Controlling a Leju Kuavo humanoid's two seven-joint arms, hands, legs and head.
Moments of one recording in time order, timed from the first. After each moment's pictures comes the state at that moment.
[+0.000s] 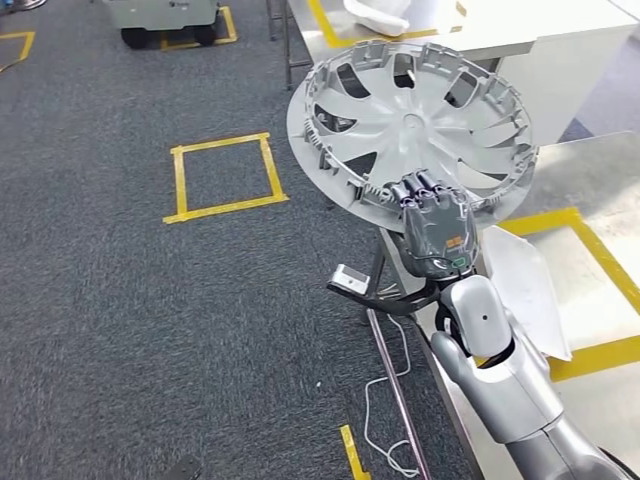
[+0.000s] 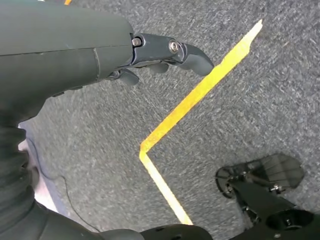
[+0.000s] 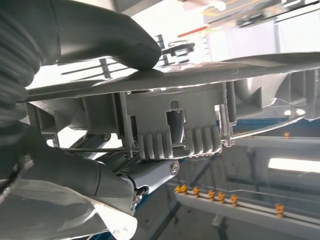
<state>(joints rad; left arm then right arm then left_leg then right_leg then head) -0.08 -0.09 0.72 -0.26 -1.12 0.13 -0.14 -0.50 -0.12 0.65 -1.50 1.30 -0.39 0.09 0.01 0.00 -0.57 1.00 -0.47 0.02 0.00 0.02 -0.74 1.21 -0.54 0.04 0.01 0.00</state>
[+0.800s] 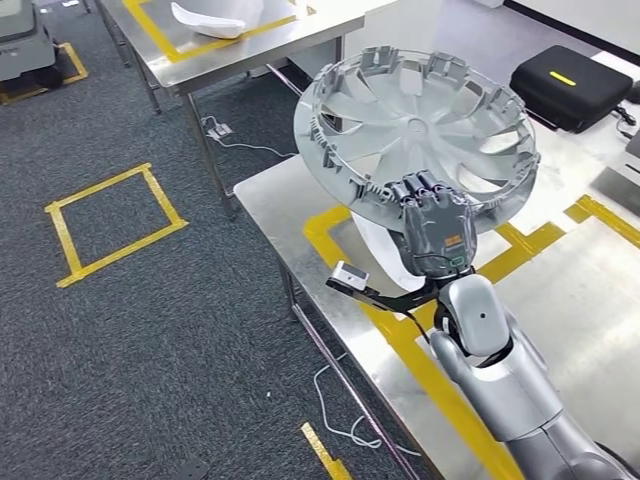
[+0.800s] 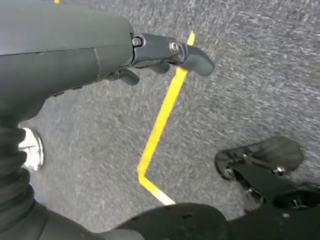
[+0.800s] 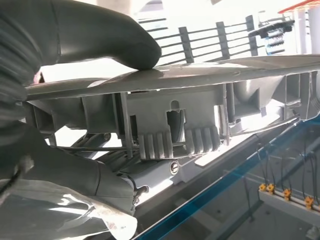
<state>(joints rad) -0.08 -0.09 0.70 -0.26 -1.11 0.12 -0.13 -0.49 -0.12 0.65 -1.50 1.30 -0.38 0.10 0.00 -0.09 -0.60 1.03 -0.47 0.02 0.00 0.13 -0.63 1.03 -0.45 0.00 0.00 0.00</state>
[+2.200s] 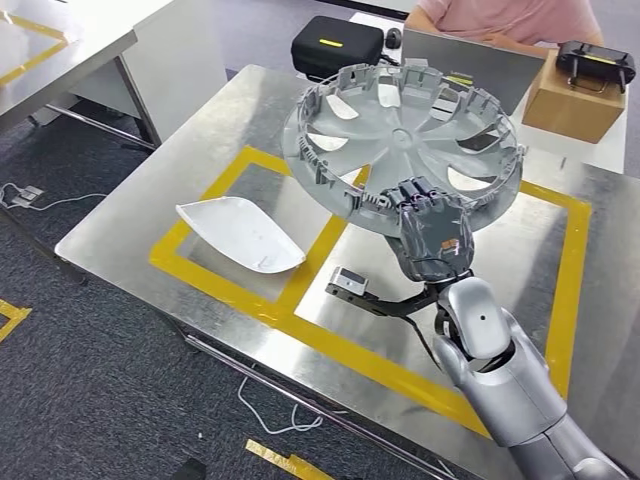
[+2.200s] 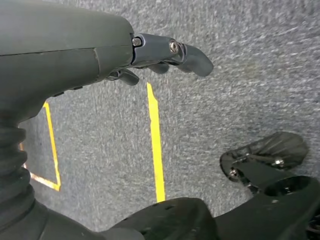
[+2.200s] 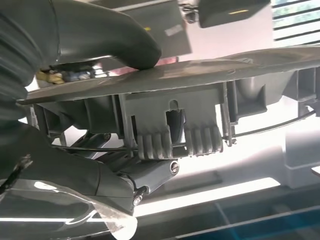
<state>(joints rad) -0.08 -0.09 0.69 -0.26 -1.09 0.11 -0.13 -0.49 -0.13 0.67 -1.51 1.28 -0.32 0.11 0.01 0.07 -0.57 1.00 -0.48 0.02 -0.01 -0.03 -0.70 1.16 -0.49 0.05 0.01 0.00</state>
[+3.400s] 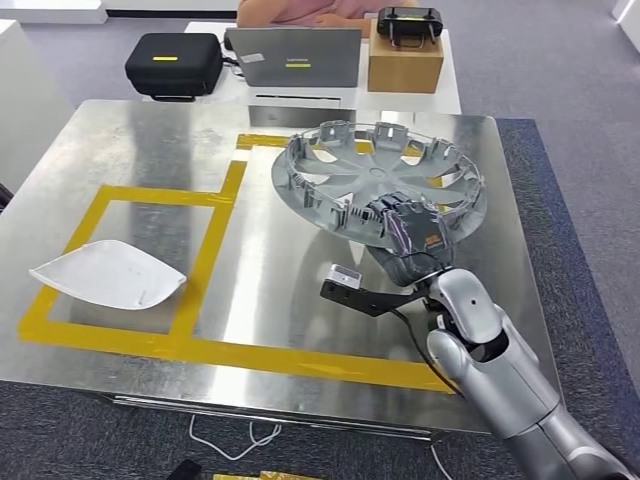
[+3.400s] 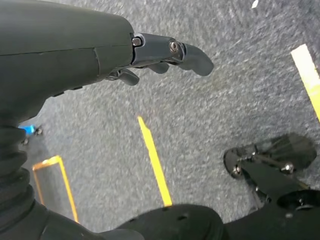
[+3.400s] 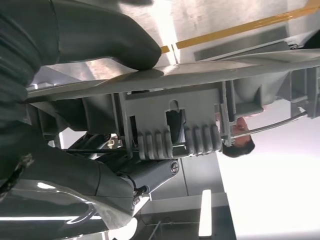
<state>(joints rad) -0.07 -0.08 0.69 -0.26 -1.04 0.10 -0.10 -0.52 -0.13 0.70 -1.45 1.04 -0.15 0.04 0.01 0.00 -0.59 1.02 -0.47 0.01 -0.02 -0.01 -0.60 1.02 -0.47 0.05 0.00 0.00</state>
